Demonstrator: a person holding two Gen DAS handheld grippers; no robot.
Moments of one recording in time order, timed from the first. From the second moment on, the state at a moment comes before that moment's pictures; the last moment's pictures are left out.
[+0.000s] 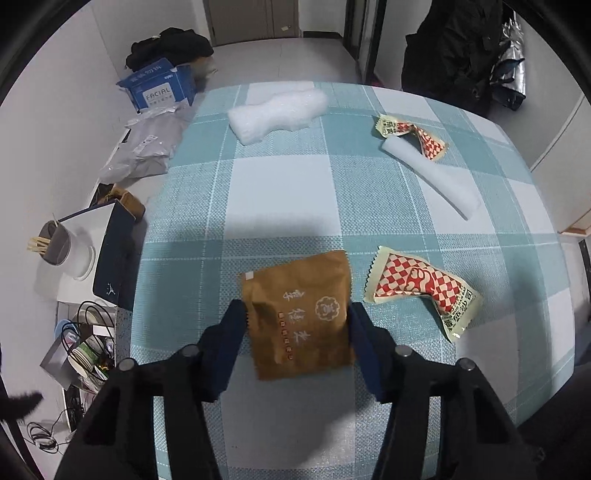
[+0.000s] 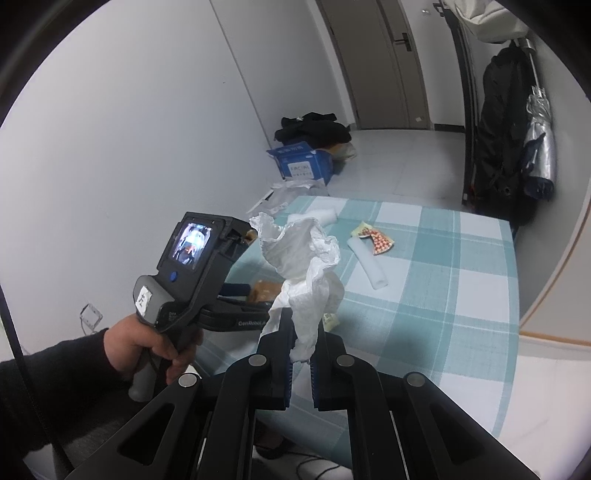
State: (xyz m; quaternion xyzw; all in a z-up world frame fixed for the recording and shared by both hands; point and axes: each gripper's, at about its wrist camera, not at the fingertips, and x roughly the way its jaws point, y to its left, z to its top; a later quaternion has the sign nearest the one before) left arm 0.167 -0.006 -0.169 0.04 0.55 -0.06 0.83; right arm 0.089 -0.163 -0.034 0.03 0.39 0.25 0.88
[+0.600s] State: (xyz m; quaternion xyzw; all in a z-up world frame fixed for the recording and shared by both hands) left arm 0.171 0.003 -0.162 -0.01 0.54 -0.07 0.84; right arm 0.091 -0.164 -0.036 0.03 0.40 0.24 0.88
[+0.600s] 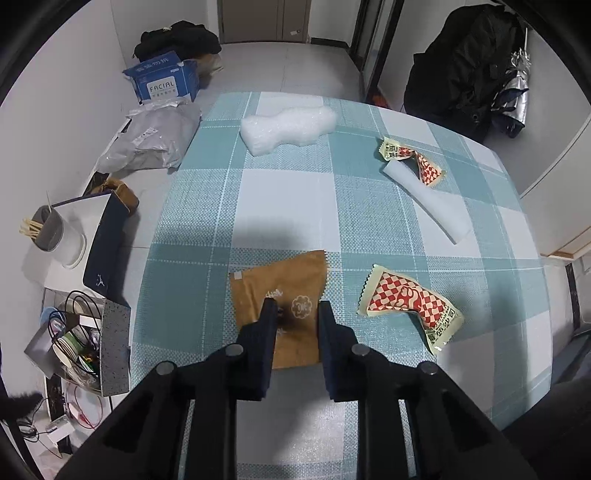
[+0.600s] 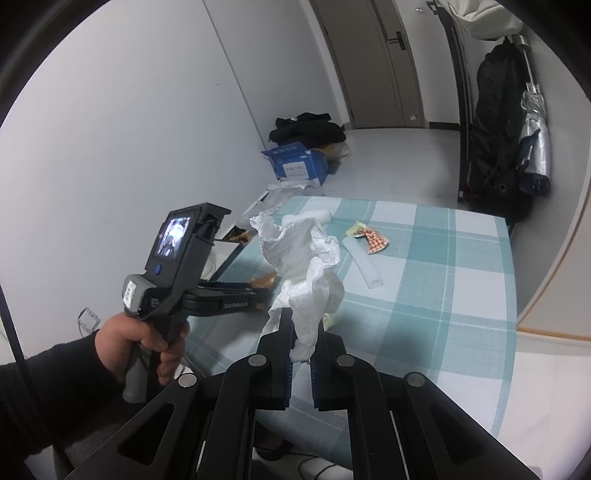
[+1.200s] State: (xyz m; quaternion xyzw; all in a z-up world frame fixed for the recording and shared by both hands) left arm 0.165 0.025 -0.138 -0.06 0.53 -0.09 0.84; right arm 0.096 -0.152 -0.040 0.02 0.40 0.23 0.89
